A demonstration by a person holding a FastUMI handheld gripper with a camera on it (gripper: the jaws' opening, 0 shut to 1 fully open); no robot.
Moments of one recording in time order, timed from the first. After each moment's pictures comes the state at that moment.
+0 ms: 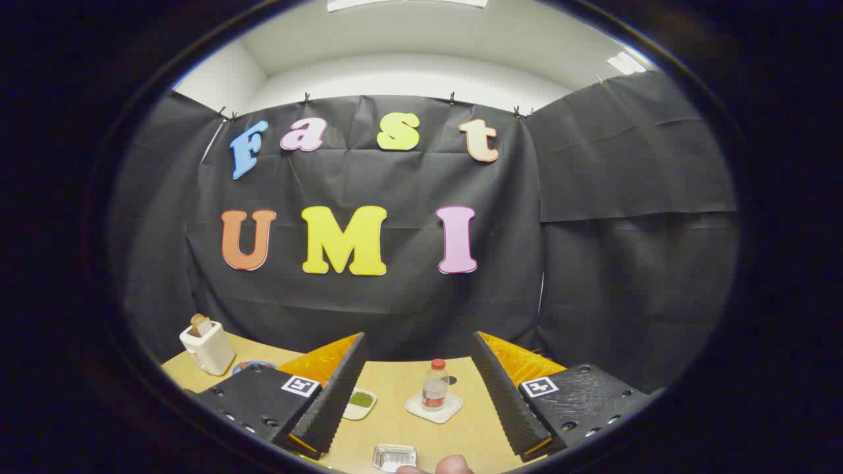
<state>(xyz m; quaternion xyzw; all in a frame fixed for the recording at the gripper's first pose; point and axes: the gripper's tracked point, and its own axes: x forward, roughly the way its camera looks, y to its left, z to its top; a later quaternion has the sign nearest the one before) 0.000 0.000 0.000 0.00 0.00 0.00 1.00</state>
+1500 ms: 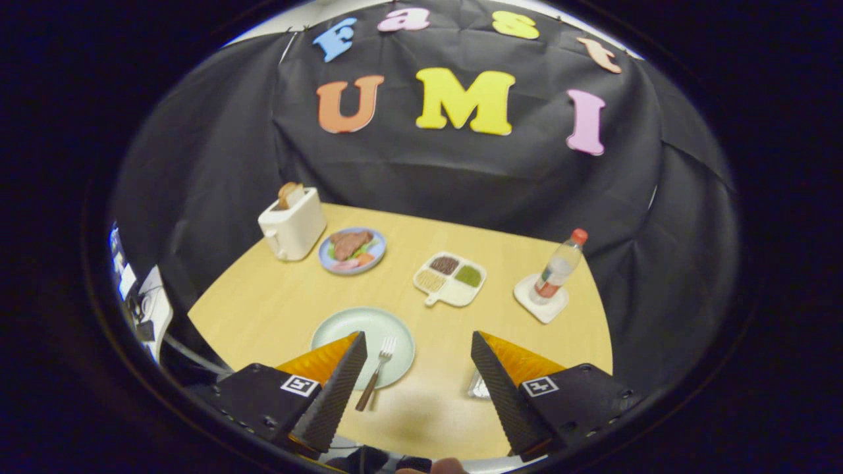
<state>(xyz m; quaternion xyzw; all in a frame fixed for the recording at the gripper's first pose) -0.079 0.176 -0.190 -0.10 0.34 0.19 0.91</state>
